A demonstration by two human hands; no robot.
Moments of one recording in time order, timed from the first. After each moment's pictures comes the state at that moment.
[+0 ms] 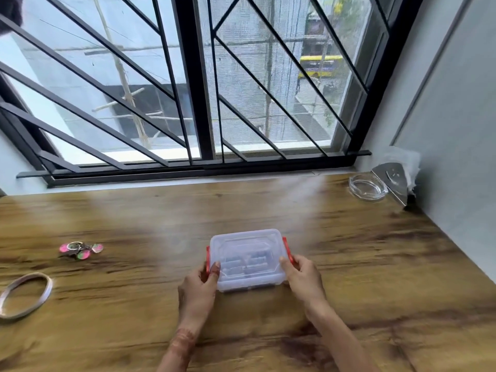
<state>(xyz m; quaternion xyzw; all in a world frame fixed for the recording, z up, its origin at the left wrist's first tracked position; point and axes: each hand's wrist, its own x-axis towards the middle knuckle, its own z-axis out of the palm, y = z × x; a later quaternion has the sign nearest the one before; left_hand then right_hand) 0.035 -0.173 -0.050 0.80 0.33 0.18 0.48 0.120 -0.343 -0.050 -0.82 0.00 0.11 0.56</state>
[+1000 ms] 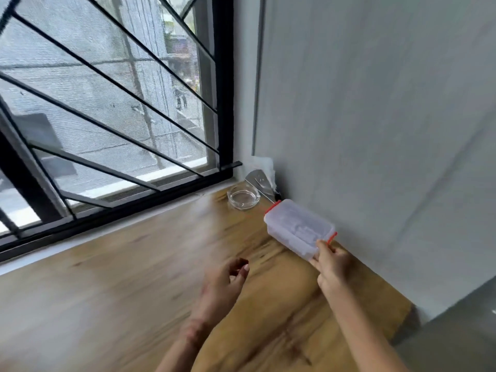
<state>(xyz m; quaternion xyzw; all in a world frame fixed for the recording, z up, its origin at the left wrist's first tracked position) 0.175 -0.350 -0.019 0.88 -0.08 0.01 0.47 0.199 -0.560 -0.015 -0.52 0.37 -0.19 0.74</state>
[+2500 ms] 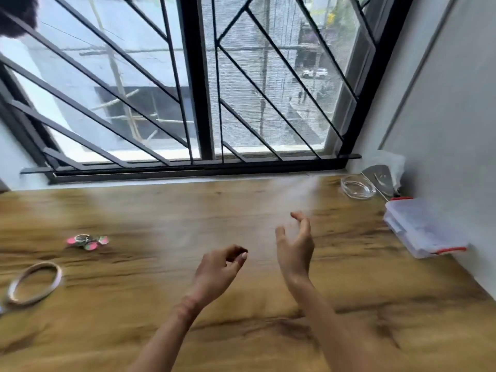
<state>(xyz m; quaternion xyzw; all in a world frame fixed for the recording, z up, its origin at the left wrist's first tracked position) 0.037 -0.182 -0.004 0.89 0.11 0.06 0.44 0.113 -0.312 -0.002 -0.79 -0.01 -0.12 0.61</state>
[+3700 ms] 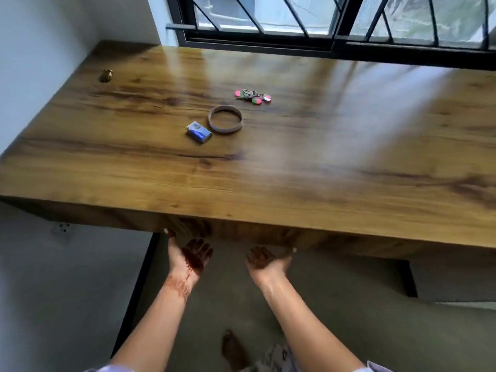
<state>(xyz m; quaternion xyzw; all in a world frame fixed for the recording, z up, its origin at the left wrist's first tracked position) -0.344 0.052 -0.174 0.12 0.52 0.16 0.83 -0.260 -0.087 -0.175 -0.25 0.46 0.34 0.79</state>
